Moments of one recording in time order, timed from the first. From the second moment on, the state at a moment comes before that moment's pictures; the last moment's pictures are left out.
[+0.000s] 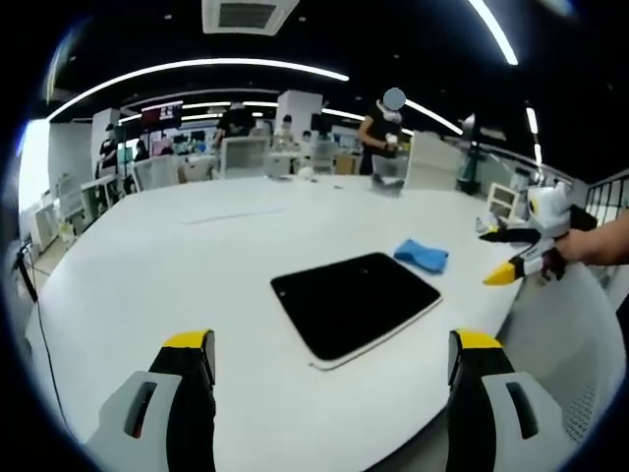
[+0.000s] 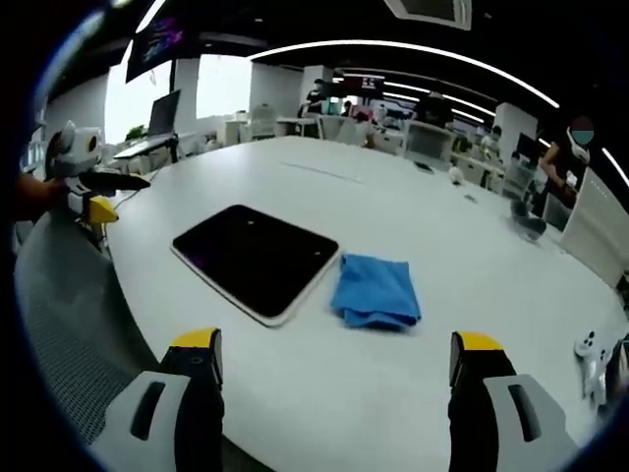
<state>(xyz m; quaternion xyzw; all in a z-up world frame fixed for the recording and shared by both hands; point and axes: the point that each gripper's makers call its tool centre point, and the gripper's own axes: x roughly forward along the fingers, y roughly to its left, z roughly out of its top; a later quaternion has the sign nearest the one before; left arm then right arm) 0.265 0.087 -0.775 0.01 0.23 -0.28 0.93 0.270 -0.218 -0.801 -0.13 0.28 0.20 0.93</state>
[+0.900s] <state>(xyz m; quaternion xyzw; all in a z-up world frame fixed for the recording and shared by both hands) 0.261 0.081 -0.782 0.02 0.24 -0.31 0.92 0.269 -0.216 -0.802 -0.11 0.29 0.22 0.93</state>
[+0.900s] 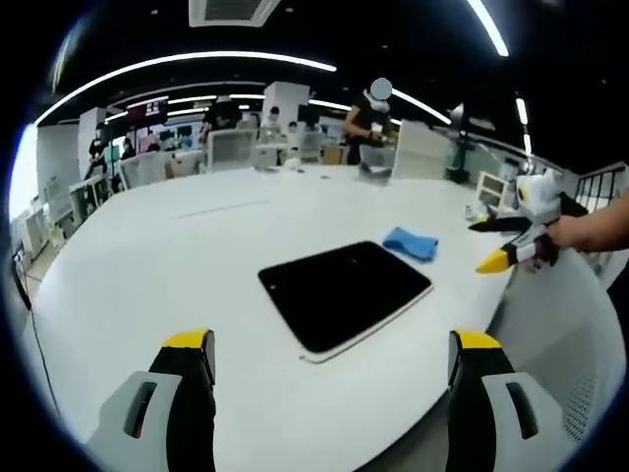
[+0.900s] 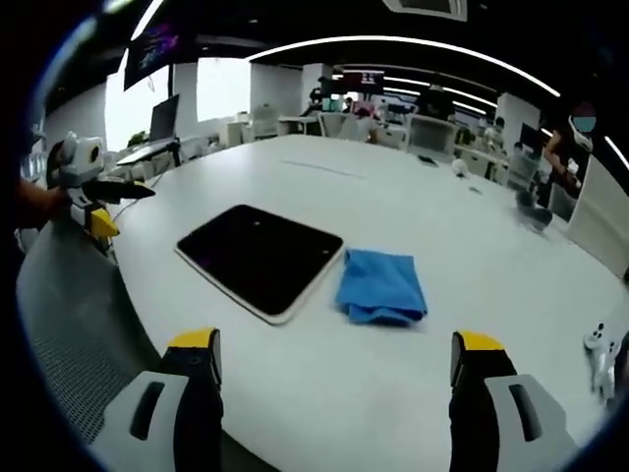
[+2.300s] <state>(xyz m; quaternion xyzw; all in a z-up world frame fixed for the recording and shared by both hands) 0.259 0.078 -0.783 0.04 0.25 -0.32 0.91 0.326 -0.211 -0.757 -0.12 0.32 0.23 0.91</state>
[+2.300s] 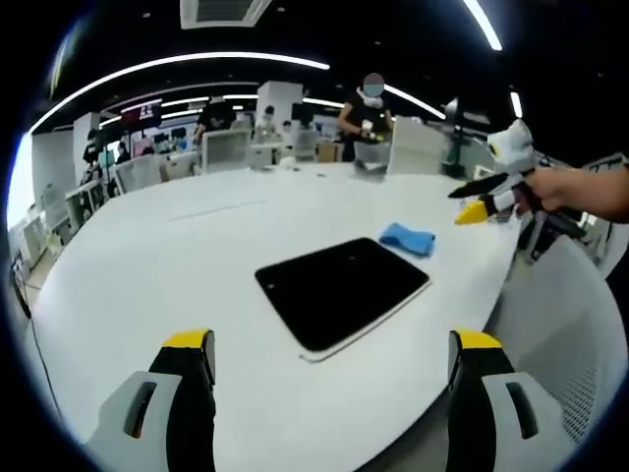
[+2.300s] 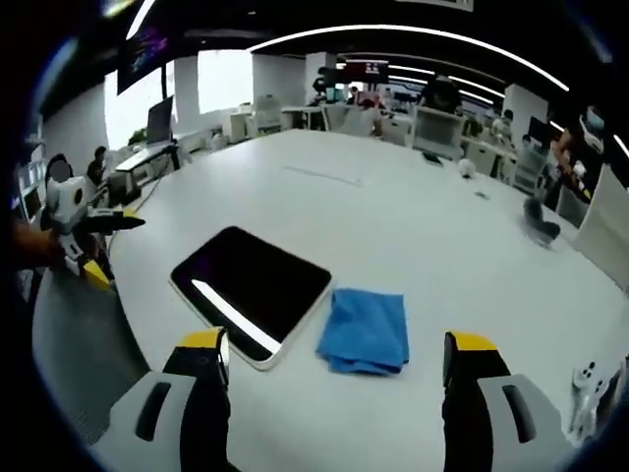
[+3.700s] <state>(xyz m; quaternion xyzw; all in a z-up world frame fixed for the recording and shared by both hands) 0.260 0.082 -0.787 0.04 0.26 -0.31 0.91 0.396 -0.219 -0.860 -0.18 0.38 0.25 0.87</state>
